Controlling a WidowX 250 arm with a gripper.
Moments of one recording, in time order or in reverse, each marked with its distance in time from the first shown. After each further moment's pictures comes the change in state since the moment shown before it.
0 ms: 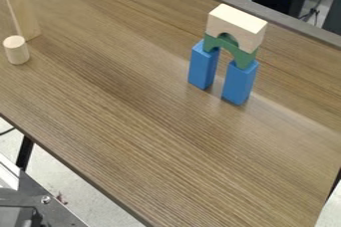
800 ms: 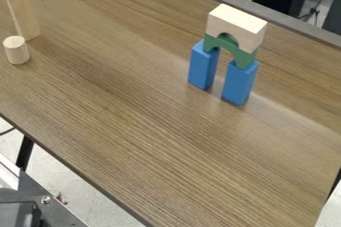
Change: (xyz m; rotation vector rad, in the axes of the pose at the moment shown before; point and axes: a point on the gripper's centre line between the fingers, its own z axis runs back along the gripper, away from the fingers) arm -0.015 0.027 -0.034 -0.022 0.092 0.145
